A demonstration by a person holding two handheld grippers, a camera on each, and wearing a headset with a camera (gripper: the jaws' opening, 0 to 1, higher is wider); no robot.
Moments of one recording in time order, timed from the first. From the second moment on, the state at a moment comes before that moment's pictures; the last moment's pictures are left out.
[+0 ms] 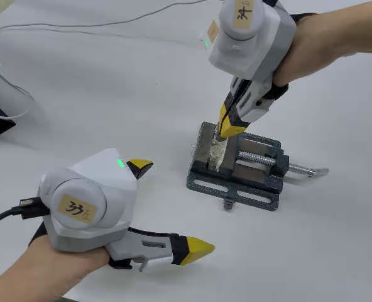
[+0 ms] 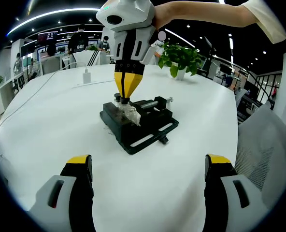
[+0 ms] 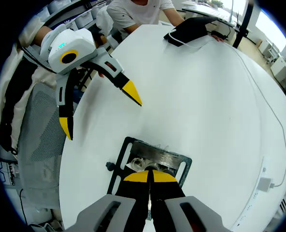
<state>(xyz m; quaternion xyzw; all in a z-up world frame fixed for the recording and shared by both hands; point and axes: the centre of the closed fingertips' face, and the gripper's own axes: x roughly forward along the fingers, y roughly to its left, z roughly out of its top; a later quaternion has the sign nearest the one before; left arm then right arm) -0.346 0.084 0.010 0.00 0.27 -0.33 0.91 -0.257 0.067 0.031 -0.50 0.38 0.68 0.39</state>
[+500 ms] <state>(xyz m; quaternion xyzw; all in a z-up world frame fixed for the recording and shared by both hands) -0.339 0.087 0.010 -0.01 0.27 -0.32 0.91 -0.255 0.069 0.027 -0.52 0.38 0.67 0.38</state>
